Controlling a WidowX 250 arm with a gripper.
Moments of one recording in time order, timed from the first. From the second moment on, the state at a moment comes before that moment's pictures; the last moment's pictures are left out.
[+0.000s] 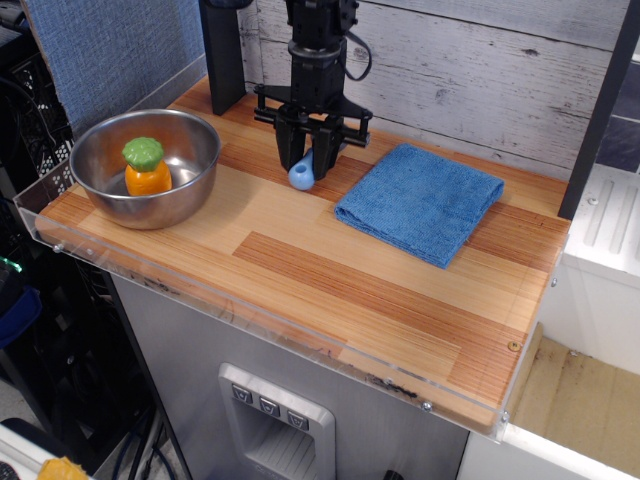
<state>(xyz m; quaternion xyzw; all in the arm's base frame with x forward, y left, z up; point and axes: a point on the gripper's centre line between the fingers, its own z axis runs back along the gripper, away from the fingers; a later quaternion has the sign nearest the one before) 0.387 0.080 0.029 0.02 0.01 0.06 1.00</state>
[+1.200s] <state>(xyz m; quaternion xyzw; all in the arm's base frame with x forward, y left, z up) 0.259 -0.093 0.025 0.04 0.06 -0.06 1.00</state>
